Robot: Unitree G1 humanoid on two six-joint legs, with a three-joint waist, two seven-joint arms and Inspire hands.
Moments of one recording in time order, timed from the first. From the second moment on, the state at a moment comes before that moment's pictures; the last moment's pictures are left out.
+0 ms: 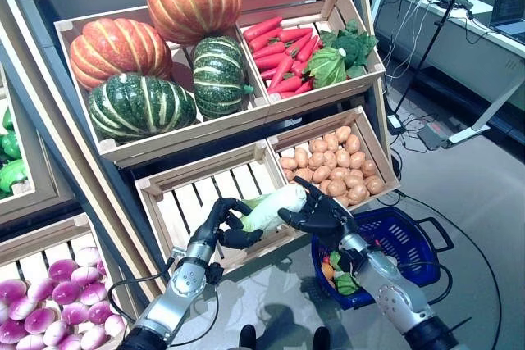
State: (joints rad) left arm -0.04 0.48 -0.35 0.23 -0.03 -0.07 0.23; right arm -0.11 -0.33 0.39 0.09 0.84 0.08 0.03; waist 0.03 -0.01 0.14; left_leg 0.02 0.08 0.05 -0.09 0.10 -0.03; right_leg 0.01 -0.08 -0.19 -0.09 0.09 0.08
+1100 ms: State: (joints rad) left arm -0.08 0.47 -0.37 0.18 -0.13 -0.07 0.19; right arm -0.11 -0.25 0.41 0.20 1.15 -0.11 -0.06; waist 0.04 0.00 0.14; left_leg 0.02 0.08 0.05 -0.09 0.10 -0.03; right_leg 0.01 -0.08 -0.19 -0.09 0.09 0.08
